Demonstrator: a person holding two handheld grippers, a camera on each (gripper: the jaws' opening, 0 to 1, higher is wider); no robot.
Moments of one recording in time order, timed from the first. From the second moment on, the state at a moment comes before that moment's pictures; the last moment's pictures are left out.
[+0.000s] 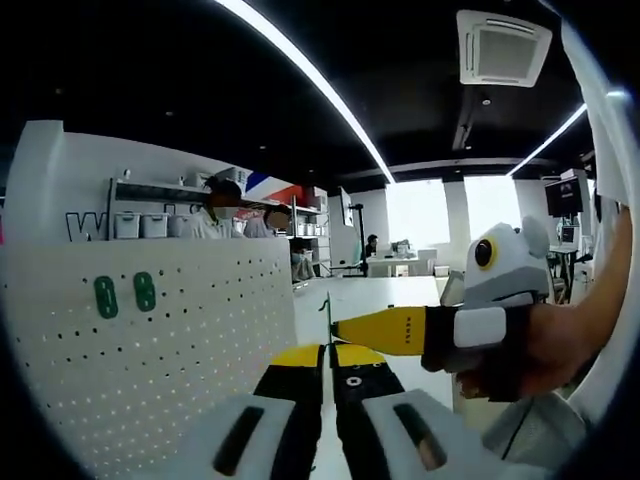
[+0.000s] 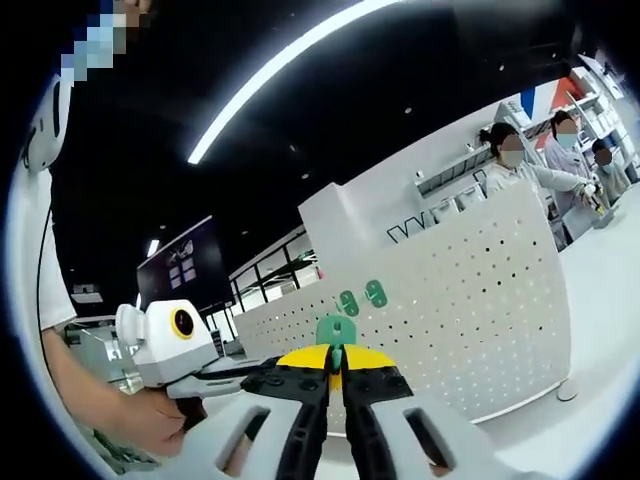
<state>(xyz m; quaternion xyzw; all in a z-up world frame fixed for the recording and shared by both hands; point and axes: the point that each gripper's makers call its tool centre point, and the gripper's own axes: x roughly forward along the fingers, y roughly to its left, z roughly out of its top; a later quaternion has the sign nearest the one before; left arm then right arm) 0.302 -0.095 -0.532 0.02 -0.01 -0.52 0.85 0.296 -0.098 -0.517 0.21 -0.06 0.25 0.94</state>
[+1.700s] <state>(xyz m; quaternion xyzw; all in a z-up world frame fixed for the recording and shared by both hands) 0.338 -0.034 -0.553 0.05 0.01 -0.45 0.89 0.311 -0.099 -0.517 0.18 -0.04 0.25 0.95</state>
